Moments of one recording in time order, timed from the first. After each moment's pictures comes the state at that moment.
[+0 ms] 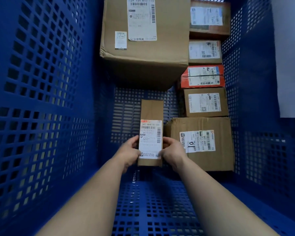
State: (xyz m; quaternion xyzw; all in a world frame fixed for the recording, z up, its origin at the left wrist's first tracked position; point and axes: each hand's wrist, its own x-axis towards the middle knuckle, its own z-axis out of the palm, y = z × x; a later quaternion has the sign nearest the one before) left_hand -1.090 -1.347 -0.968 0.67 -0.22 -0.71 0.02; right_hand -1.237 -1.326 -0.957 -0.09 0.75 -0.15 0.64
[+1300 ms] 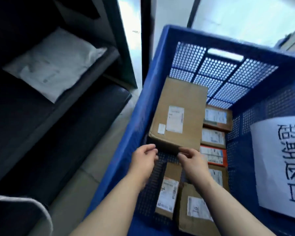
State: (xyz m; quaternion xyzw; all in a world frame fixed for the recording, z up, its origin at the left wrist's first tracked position) left_hand -1.068 -1.454 -0.728 0.69 -0.23 -0.61 0.29; right_hand -1.214 -1.455 -0.722 -0.37 0.76 -0.21 0.49
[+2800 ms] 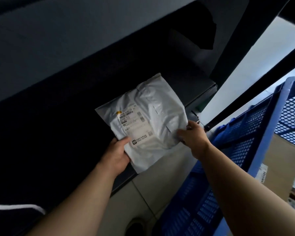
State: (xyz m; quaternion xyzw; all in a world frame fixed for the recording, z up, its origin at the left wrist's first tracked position) left_hand -0.736 -1.525 -0.680 0.59 0.05 -0.57 0.58; right_hand -0.912 -1.646 -0.678 -0.44 0.65 -0.17 0.60
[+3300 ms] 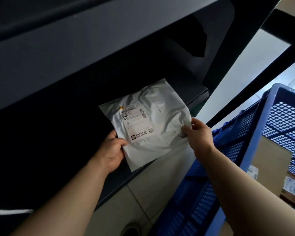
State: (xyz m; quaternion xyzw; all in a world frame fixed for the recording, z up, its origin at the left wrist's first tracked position) left_hand -0.734 -1.536 -0.659 0.61 -0.03 -0.57 0.55; right_hand -0.934 -1.650 -0.657 -0.47 0.64 -0.24 0.56
